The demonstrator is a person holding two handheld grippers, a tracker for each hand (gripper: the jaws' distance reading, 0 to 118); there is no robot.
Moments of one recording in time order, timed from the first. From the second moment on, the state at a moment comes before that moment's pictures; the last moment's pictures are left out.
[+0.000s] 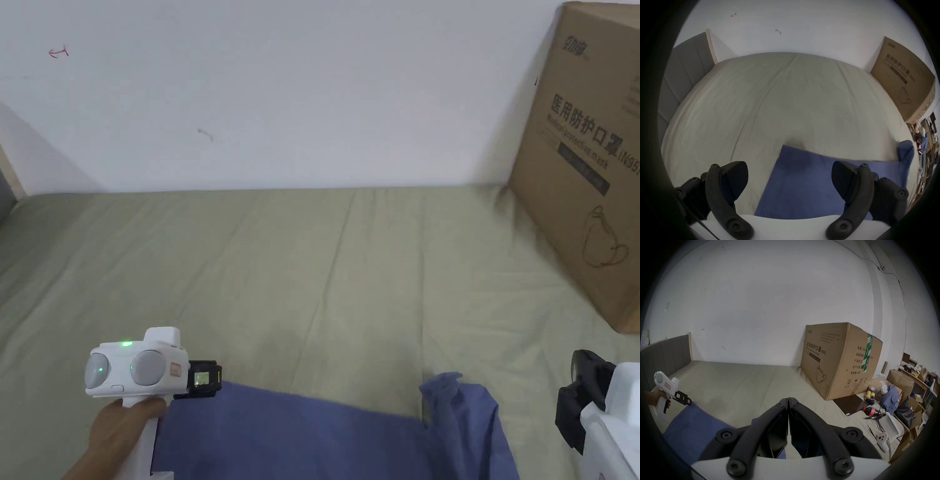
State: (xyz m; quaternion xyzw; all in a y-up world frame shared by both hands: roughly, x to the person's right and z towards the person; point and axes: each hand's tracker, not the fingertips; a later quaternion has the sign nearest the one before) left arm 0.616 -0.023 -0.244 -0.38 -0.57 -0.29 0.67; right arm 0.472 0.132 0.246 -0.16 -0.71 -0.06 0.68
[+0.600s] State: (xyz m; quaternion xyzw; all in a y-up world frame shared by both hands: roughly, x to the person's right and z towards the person) left arm 0.605 -0.006 -0.225 -0.34 -0.60 -0.28 0.67; right arm 0.531 0.076 0.272 -0.25 -0.66 -0.23 0.67
